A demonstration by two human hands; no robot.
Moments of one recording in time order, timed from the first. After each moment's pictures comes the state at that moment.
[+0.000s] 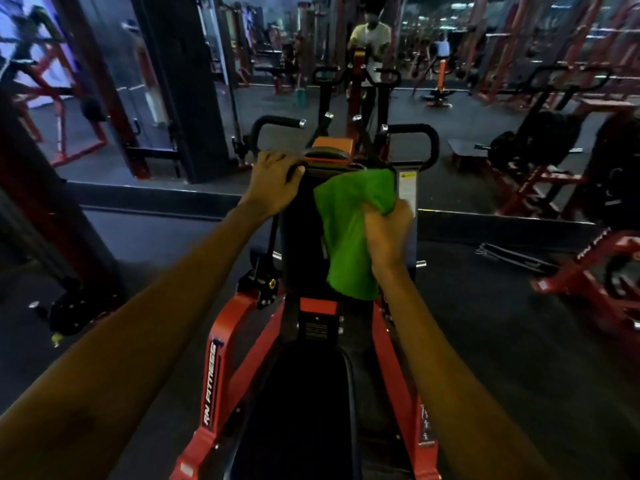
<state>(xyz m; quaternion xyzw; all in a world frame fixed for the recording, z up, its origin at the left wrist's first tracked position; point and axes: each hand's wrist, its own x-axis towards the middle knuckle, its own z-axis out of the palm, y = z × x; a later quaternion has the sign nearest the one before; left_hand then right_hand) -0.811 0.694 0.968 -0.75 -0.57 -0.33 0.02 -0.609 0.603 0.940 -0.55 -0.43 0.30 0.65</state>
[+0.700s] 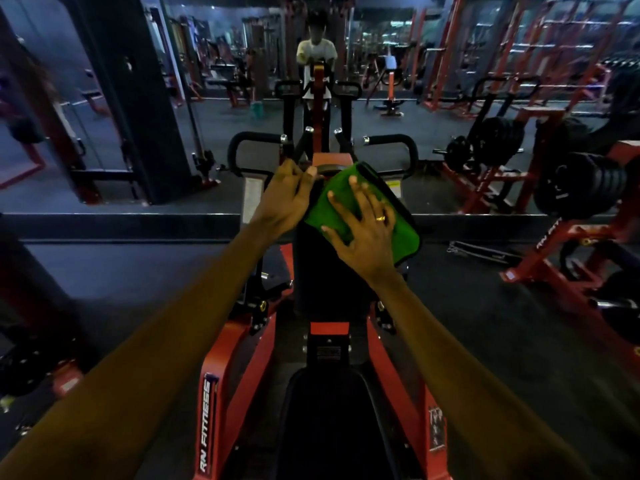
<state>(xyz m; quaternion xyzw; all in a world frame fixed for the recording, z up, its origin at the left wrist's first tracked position) -0.829 0.720 0.968 -0.74 -0.44 -0.48 -0.16 -0.649 0.682 0.889 -0.51 -0.69 -0.28 0.43</state>
